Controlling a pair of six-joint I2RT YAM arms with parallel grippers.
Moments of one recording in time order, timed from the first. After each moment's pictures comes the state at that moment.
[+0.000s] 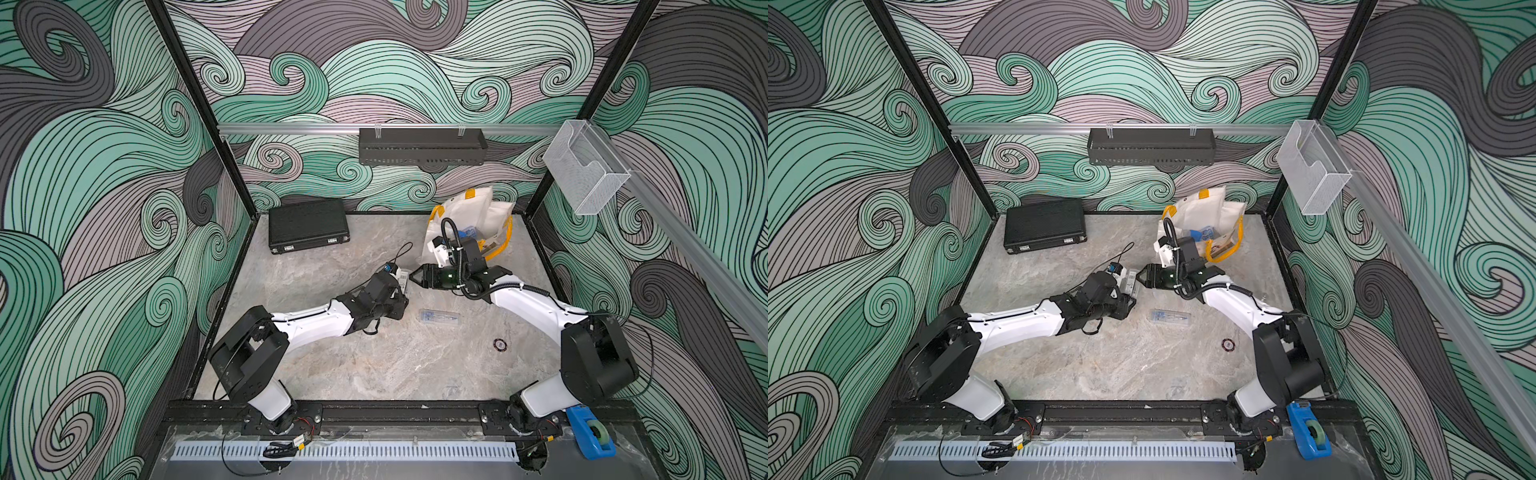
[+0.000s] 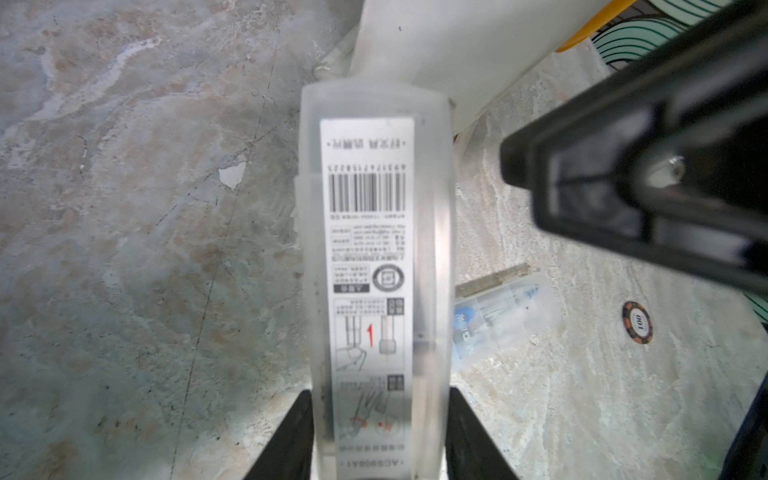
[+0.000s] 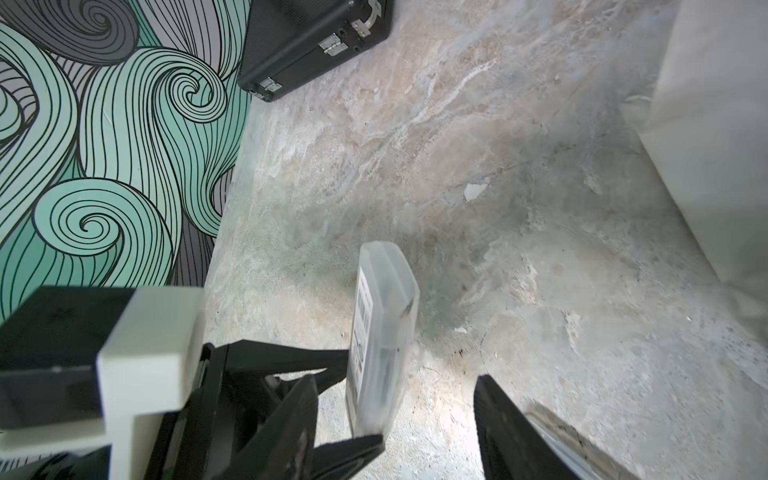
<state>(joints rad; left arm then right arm) -0.82 1.56 0.88 -0.04 -0.04 -0.48 0.46 1.56 1.04 -0.23 -0.48 0.46</state>
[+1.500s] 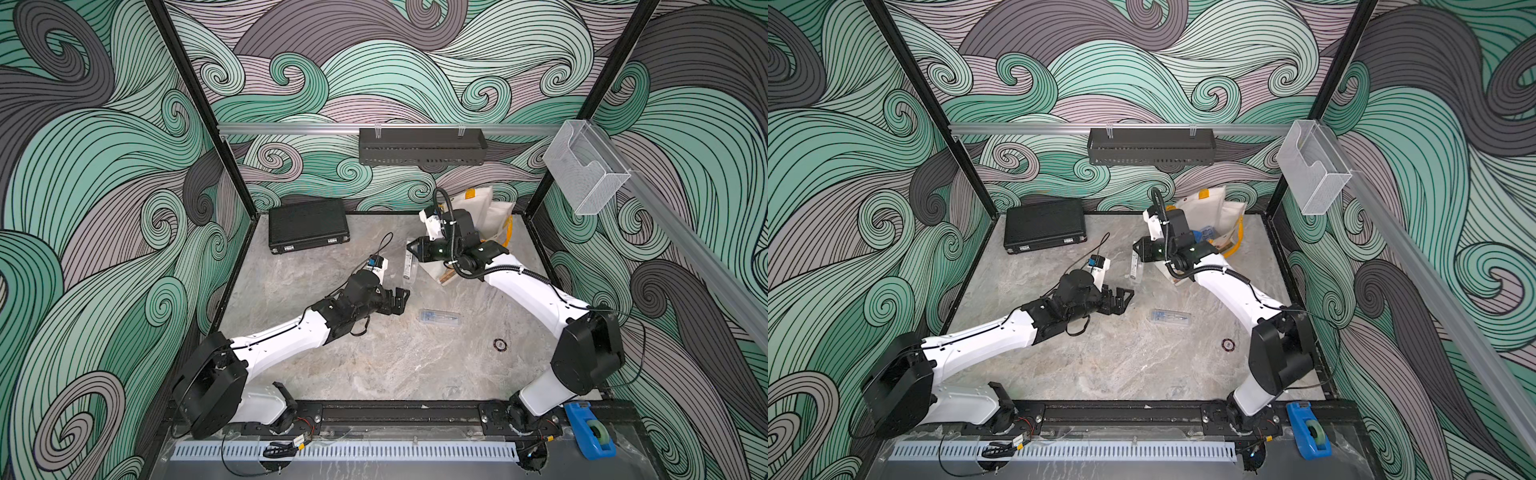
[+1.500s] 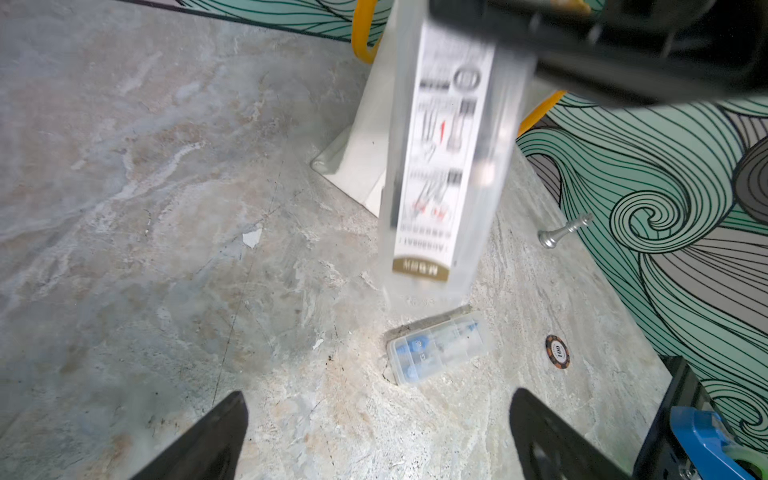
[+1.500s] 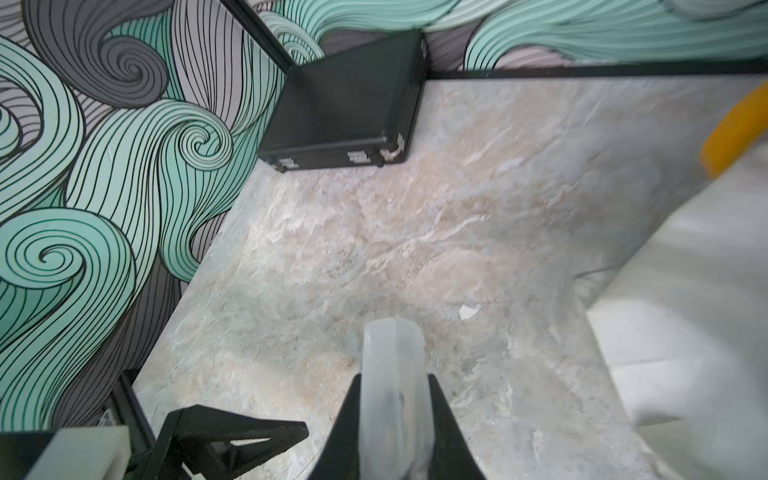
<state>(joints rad) -0.78 1.32 0.78 0.02 -0.05 -0.49 0.49 1.59 1.42 -0.39 -0.23 0.29</state>
